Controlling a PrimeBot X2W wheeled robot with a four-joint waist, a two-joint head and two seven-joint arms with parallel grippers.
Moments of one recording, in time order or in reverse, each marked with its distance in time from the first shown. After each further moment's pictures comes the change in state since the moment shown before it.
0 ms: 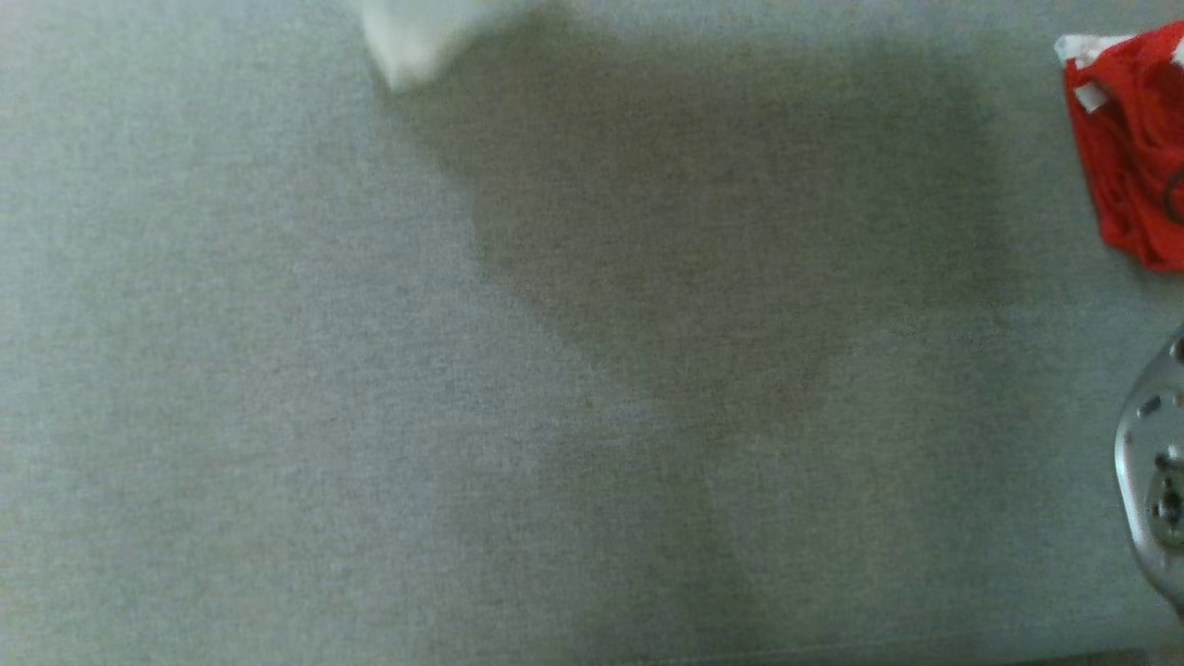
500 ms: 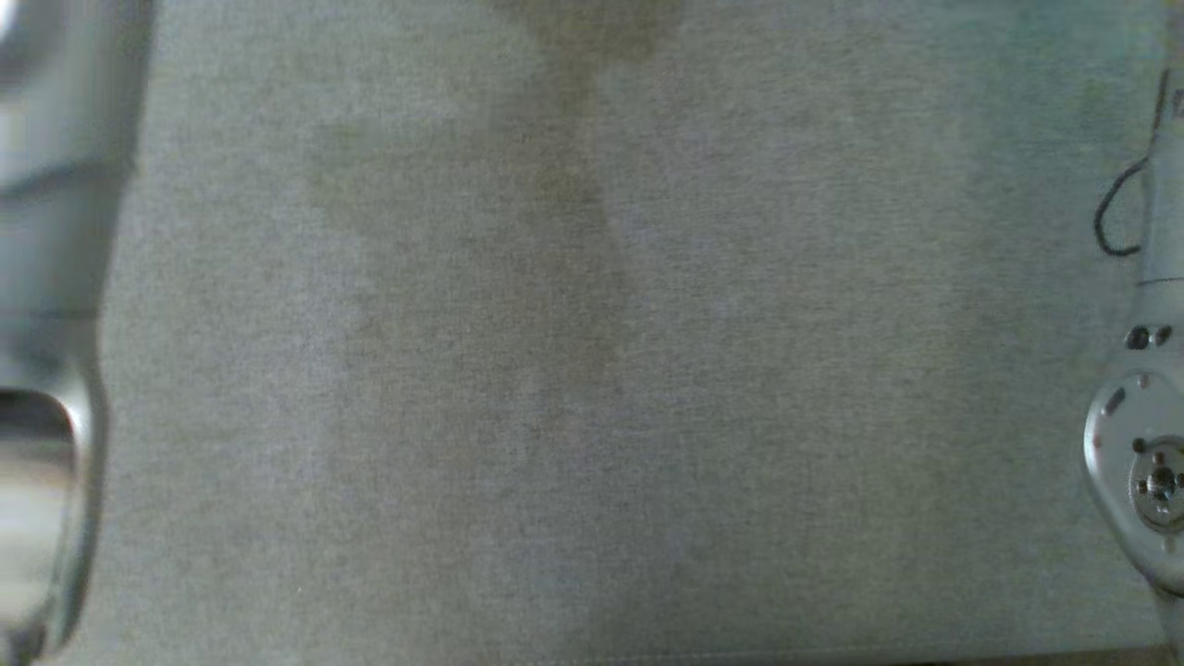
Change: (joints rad) left arm 0.018 -0.132 -0.005 0.259 -0.045 -0.045 -0.245; right arm -0.079 0.056 -0.089 0.393 -0.200 0.000 -0.237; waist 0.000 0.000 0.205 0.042
